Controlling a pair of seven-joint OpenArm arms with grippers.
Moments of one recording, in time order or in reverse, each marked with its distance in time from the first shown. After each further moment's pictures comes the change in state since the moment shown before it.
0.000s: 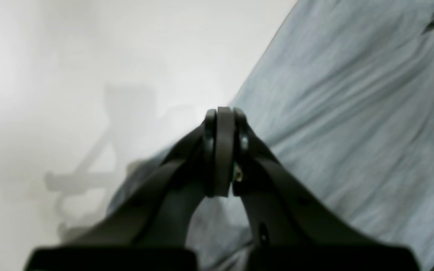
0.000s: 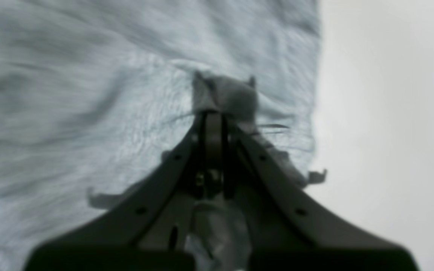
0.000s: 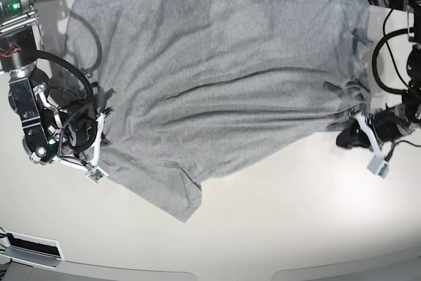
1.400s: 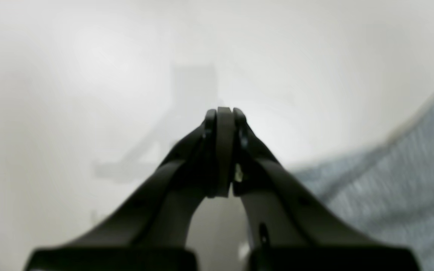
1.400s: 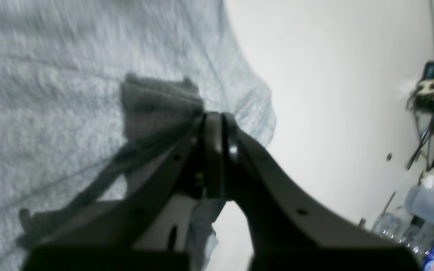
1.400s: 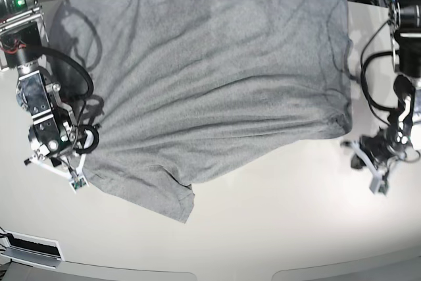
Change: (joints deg) left arm -13.1 6.0 -0.3 -17.6 22.4 13.8 -14.8; right arm -0.2 -1.3 0.0 -0.2 -18.0 -23.9 3.8
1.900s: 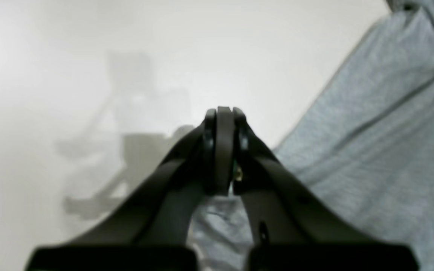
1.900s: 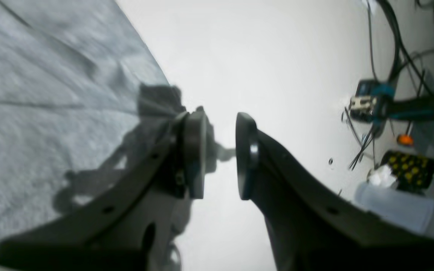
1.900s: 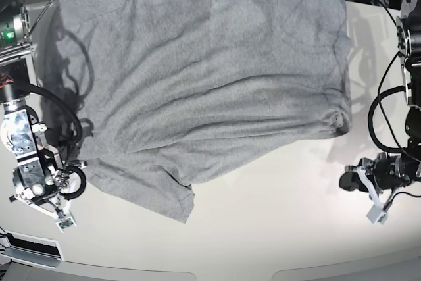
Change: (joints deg) left arm -8.0 -1.0 0.0 1.9 -22.4 -13.6 26.4; right arm 9.8 1.7 0.0 0.0 2.9 4.3 -7.7
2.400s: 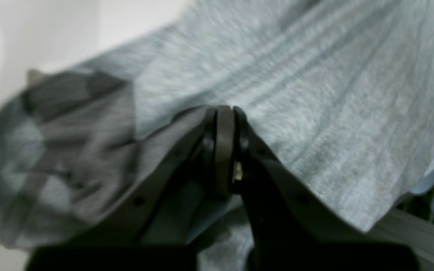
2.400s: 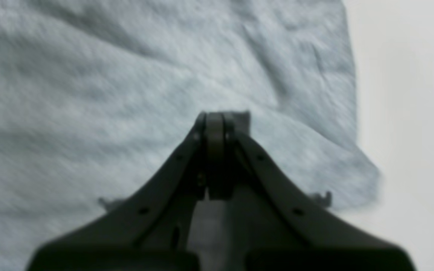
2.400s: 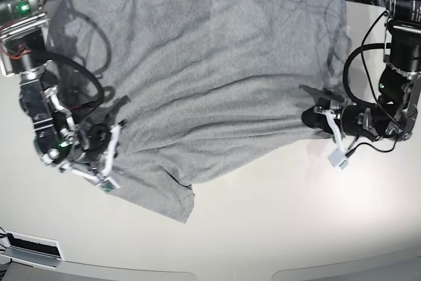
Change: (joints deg) left arm 11.0 1.6 10.4 0.3 -10.6 -0.1 5.2; right arm -9.4 -4.5 0.0 0.0 11.4 14.6 12.8
